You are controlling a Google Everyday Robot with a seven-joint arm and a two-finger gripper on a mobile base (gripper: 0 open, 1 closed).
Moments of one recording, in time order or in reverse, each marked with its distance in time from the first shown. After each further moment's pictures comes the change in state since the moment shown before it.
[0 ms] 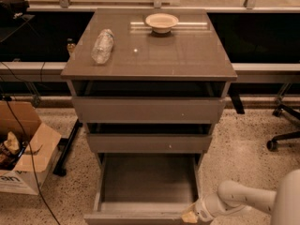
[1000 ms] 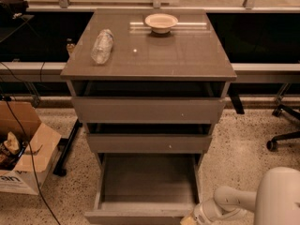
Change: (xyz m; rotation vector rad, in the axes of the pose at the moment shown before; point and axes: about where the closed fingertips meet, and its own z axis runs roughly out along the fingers) arm 0.034 -0.020 0.044 -0.003 0.058 0.076
